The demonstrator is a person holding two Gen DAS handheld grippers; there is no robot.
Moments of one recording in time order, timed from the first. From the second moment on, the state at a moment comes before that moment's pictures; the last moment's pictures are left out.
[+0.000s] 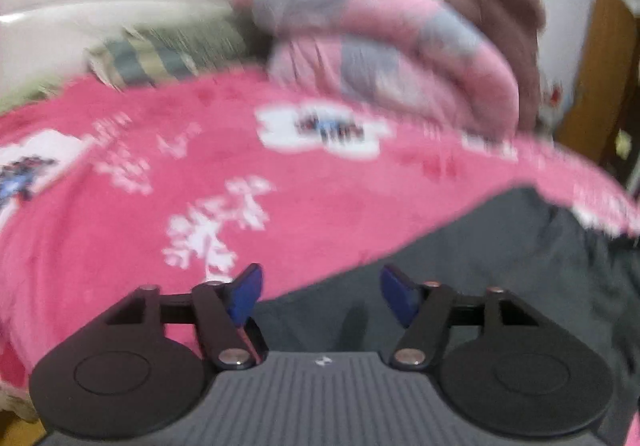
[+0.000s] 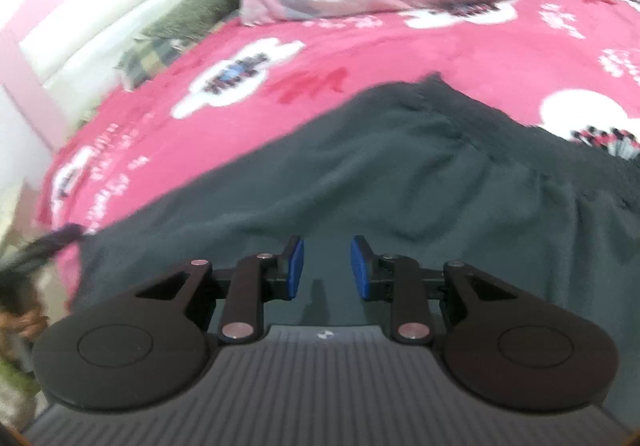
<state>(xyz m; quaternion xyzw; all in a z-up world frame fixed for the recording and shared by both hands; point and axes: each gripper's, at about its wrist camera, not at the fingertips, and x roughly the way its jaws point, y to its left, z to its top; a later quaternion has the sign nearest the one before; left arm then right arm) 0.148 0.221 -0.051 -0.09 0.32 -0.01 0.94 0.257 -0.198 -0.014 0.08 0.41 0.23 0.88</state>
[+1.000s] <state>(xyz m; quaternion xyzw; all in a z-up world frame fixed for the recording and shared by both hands) 0.140 0.204 -0.053 0.05 0.30 -0.05 0.95 0.312 -0.135 -0.017 0.15 0.46 0.24 0.84</state>
